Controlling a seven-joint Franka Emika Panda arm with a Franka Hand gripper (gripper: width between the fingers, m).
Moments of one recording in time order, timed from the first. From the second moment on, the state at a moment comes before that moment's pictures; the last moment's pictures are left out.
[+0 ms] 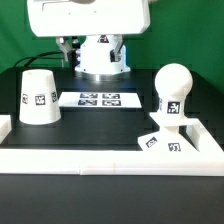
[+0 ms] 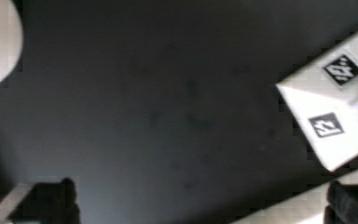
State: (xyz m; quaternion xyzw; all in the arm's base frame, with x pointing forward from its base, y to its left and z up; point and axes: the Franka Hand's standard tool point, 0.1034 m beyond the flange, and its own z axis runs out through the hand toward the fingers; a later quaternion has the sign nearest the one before) arm 0.523 -0.044 0.138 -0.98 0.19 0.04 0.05
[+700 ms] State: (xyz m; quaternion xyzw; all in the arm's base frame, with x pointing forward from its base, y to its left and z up) arm 0.511 -0.048 0.127 -0.98 0.19 0.04 0.04
